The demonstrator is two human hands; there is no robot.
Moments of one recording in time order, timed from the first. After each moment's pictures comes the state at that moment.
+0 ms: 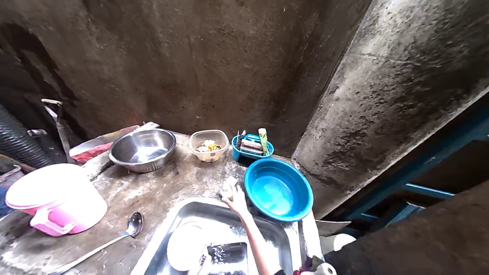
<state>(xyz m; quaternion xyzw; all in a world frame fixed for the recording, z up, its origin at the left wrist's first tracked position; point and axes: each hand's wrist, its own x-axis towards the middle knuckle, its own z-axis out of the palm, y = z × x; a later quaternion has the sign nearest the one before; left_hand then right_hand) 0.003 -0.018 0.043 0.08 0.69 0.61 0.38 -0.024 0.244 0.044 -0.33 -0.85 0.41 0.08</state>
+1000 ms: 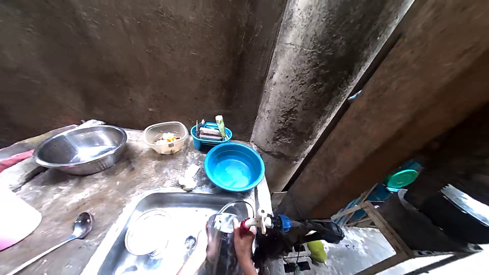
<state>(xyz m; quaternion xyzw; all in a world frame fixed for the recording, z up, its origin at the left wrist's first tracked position) 0.081 0.075 0.007 0.12 0.67 0.58 0.44 0.194 0.114 0.025 -0.48 -0.61 0.37 0.51</state>
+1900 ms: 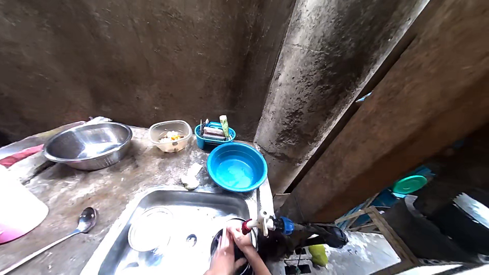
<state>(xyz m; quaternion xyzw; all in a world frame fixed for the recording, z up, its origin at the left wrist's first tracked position) 0.134 0.057 0.014 0.58 0.73 0.20 0.30 0.202 0.160 0.001 -0.50 -0.62 0.58 0.17</state>
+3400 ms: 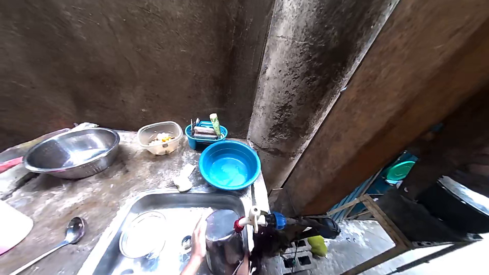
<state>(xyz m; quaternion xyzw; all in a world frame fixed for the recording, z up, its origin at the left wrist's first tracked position) 0.088 0.068 -0.010 0.39 0.65 0.62 0.20 0.209 0.066 -0.002 -0.46 0.02 0.72 0.51</state>
